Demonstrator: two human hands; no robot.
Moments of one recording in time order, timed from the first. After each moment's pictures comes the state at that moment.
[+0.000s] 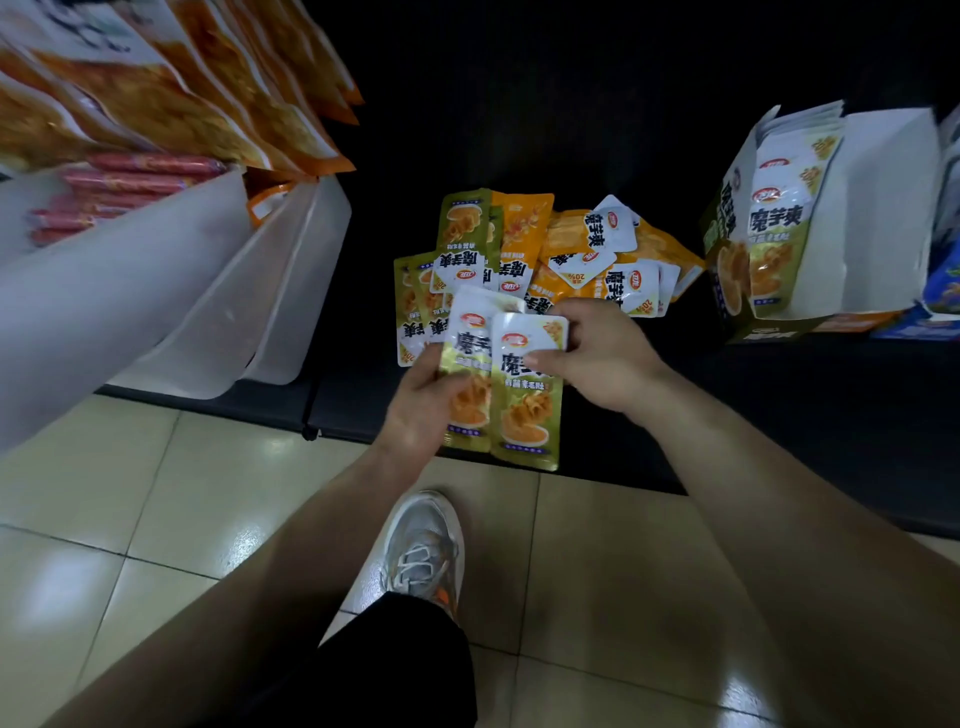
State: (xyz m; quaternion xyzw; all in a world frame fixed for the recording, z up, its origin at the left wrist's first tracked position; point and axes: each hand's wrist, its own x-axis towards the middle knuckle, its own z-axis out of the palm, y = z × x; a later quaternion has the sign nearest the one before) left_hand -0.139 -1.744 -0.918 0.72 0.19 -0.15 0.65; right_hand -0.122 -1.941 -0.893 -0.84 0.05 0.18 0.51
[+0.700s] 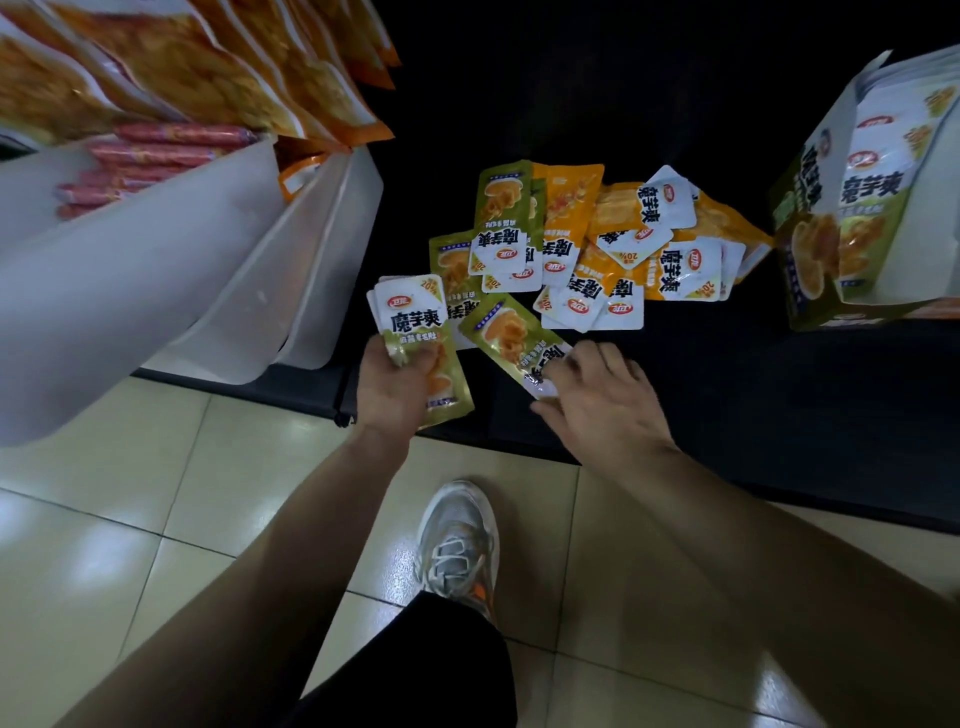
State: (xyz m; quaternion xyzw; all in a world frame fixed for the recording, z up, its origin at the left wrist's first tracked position) left_hand -0.122 -1.689 -0.929 0.76 0.31 -0.04 0.57; right_hand -0.161 -1.892 -0.981 -0.99 -0.12 -0.01 0.11
